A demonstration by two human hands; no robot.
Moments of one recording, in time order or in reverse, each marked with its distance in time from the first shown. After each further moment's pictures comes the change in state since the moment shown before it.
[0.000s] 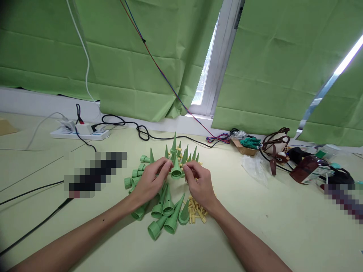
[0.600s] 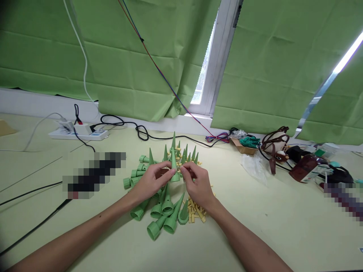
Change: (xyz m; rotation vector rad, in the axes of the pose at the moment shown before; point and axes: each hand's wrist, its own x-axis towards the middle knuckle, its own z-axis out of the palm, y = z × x) left_hand 0.002 -0.002 -0.001 -0.203 -0.178 -0.125; right_hand 0.000 0.000 -0.002 -0.114 -0.061 -0.060
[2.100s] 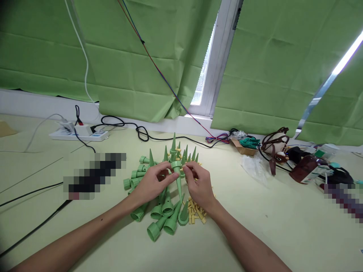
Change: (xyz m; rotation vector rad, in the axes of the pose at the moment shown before) left_hand 0.000 -0.003 0.003 0.164 0.067 0.004; right_hand 0.000 0.002 0.001 0.013 0.088 -0.017
